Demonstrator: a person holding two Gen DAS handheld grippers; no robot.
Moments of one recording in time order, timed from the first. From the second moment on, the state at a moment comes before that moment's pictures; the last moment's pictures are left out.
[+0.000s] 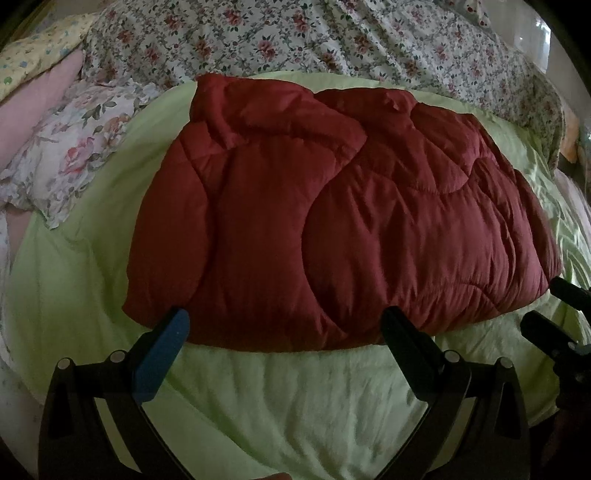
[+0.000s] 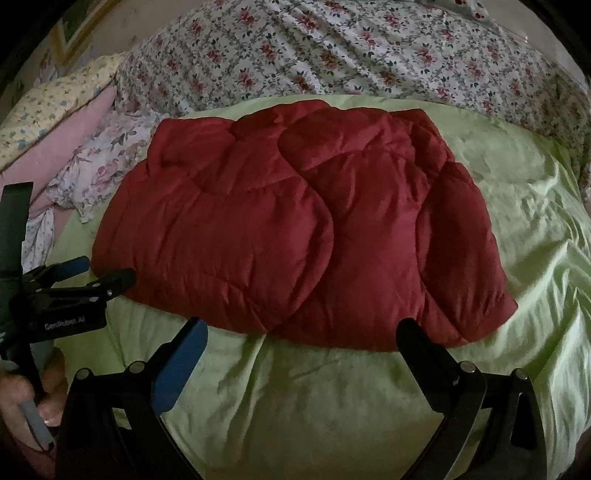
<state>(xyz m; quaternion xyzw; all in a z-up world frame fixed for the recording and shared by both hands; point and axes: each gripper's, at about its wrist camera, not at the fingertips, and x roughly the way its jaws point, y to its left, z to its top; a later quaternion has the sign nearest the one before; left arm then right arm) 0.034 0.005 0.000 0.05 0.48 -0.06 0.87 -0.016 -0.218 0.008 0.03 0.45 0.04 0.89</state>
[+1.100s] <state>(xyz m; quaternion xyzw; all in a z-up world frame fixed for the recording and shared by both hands) 0.048 -0.011 0.006 0.05 0.47 -0.07 0.88 0.012 -0.215 0.016 0.03 0.44 0.04 0.89</state>
